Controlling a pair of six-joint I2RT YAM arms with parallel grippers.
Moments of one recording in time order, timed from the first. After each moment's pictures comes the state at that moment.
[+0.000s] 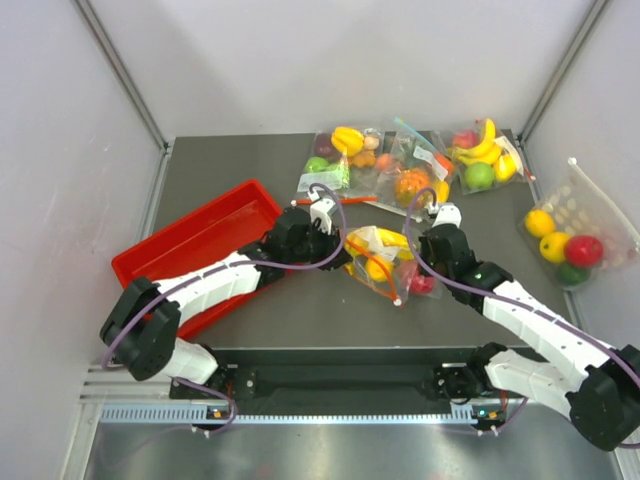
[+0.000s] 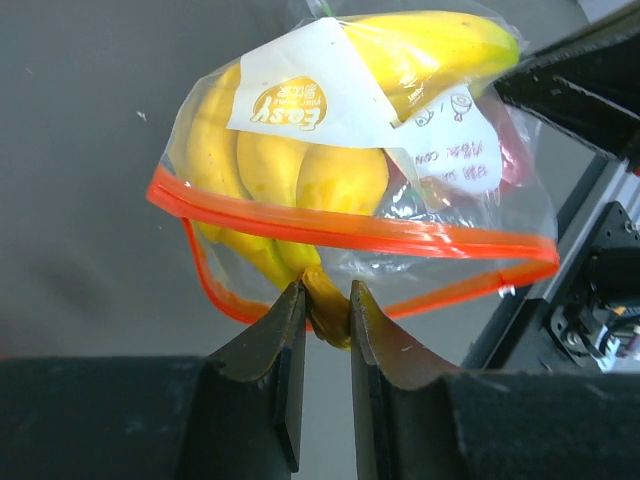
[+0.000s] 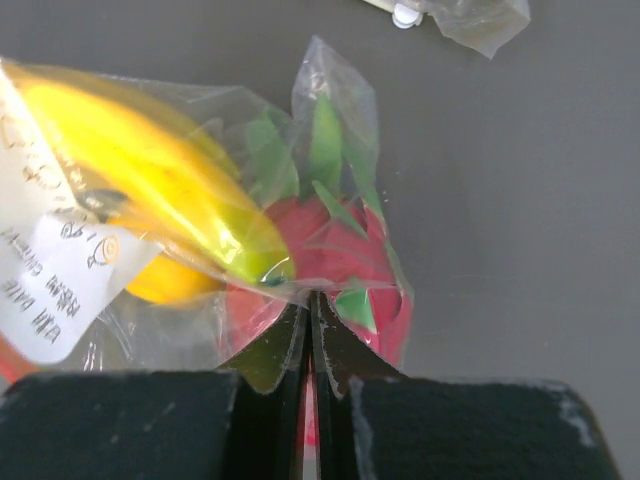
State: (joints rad) left arm -0.72 1.44 0.84 0.11 0.30 -0.39; right arm 0.56 0.98 0.64 -0.35 0.32 0.37
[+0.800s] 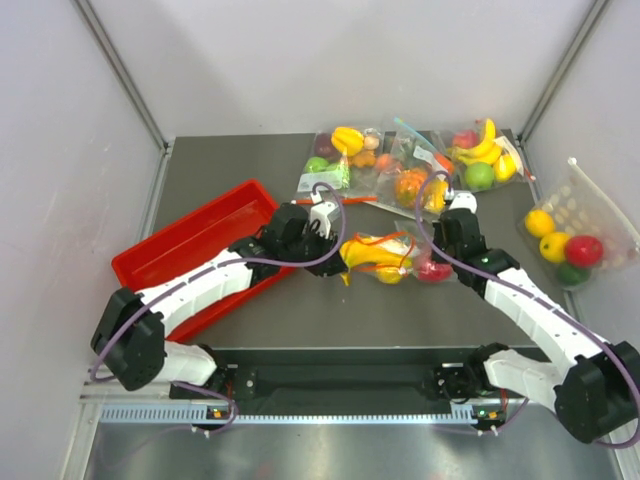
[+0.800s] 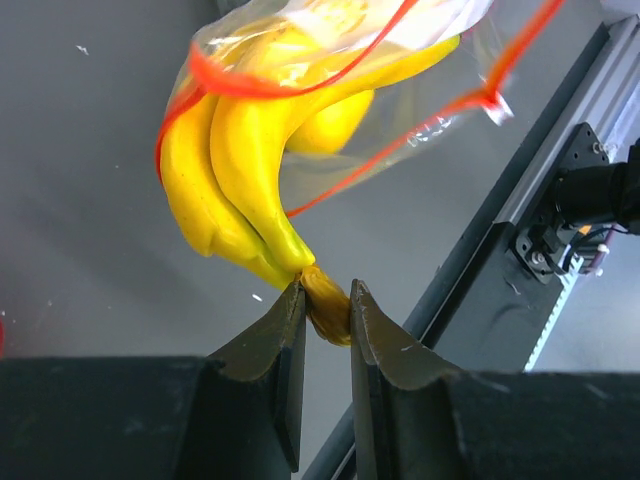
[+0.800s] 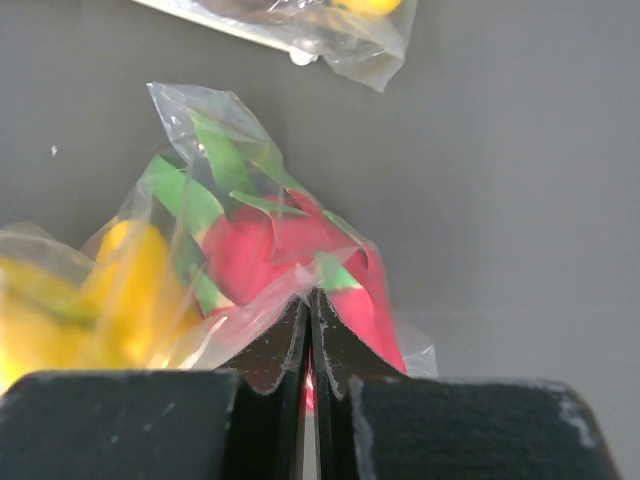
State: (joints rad) left arm -0.72 1.36 0.92 -0.17 0.41 -0.33; right arm 0.41 1.04 0.72 -0.38 0.31 0.32
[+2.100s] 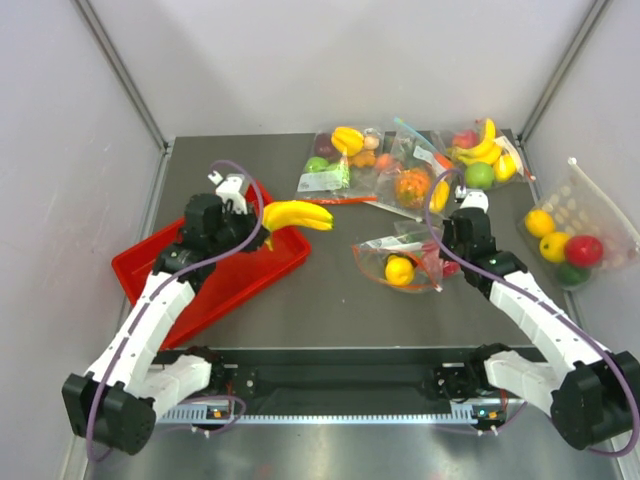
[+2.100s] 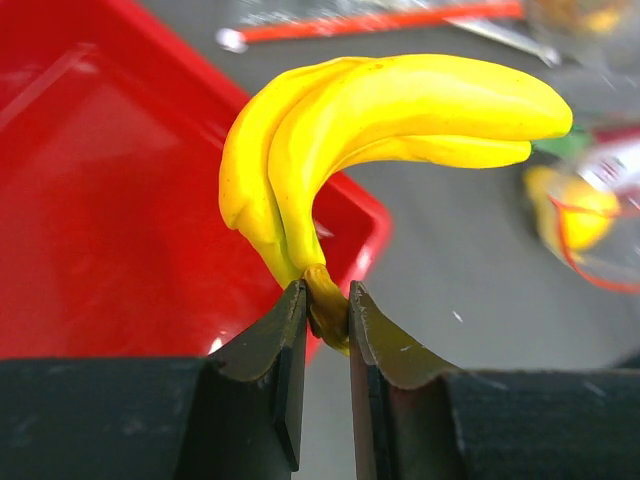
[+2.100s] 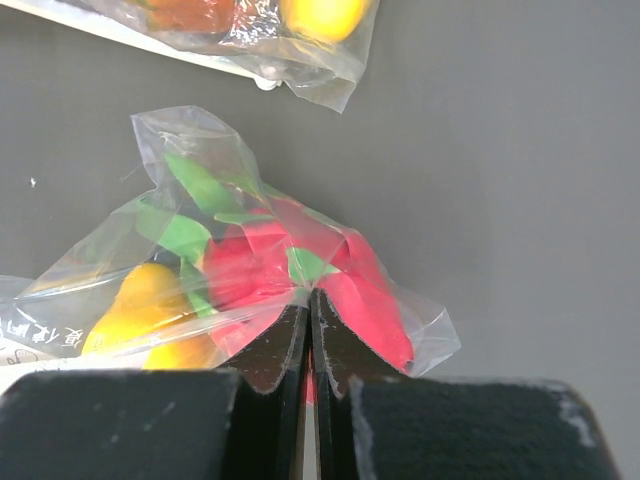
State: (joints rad) left arm -0.31 1.01 0.90 -0.43 0.22 -0.25; right arm 0.32 1.02 0.69 -0.34 0.29 0.29
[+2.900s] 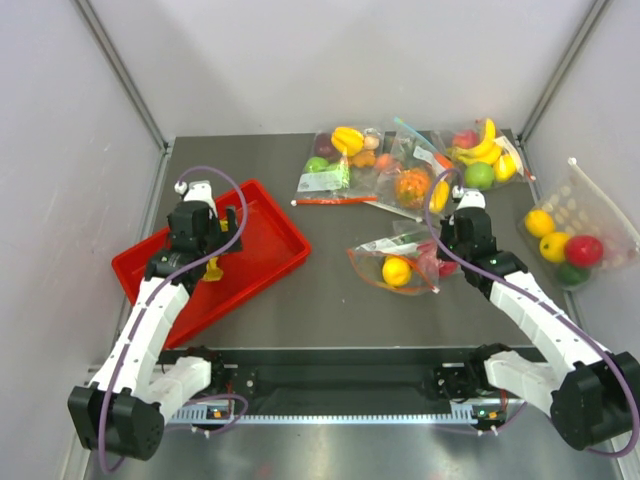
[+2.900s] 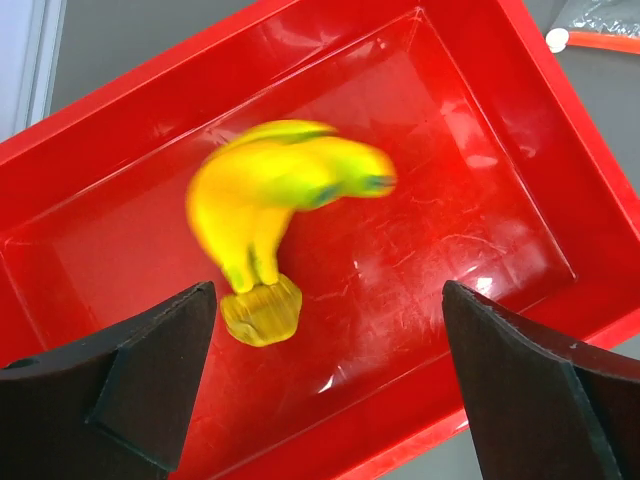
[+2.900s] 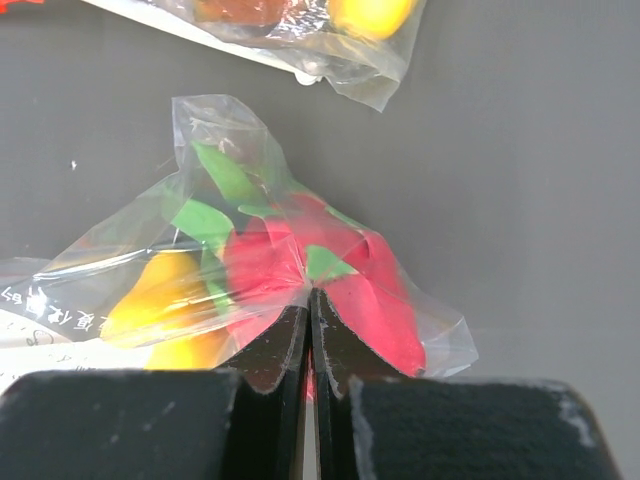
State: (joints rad) left arm -0.16 0.96 0.87 -0.54 -0.24 -0.19; right arm 0.31 1.02 0.69 -0.33 0.21 0.28
